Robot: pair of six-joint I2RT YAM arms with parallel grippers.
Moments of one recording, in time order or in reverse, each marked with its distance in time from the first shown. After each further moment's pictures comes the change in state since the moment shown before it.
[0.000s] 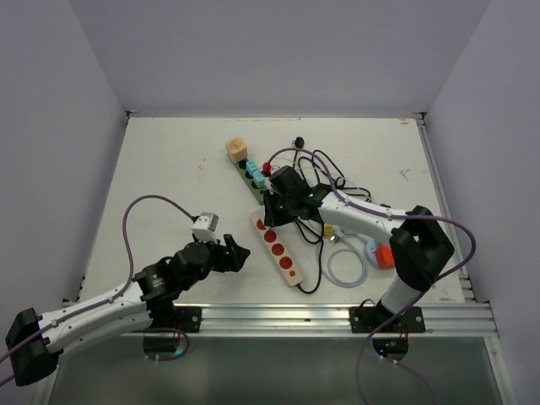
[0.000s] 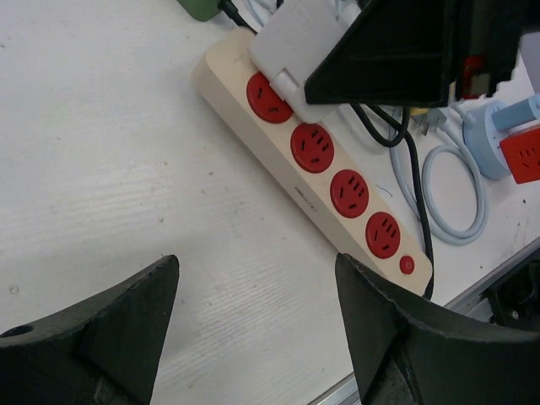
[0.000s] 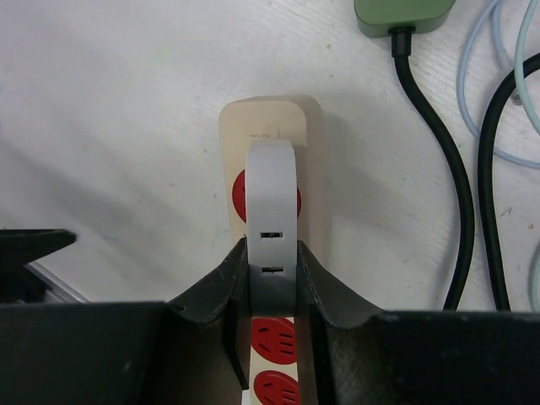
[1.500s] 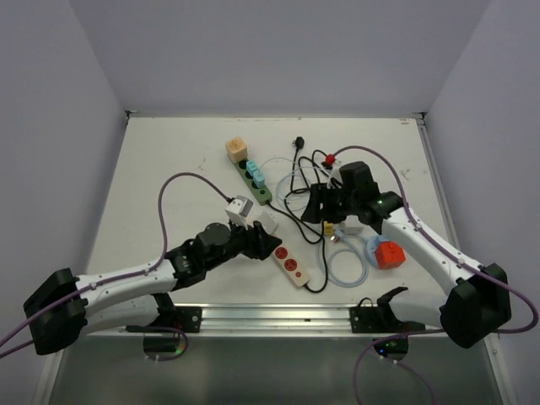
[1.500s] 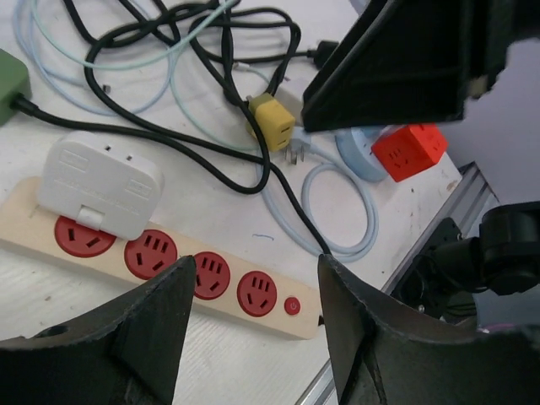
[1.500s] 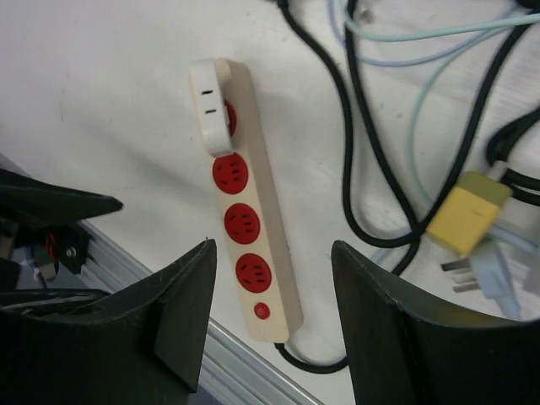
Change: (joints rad) left arm 0.000 0.465 0.127 0.513 0.266 0.114; right arm -0.361 -0.498 -0.261 -0.104 -0.249 -0.051
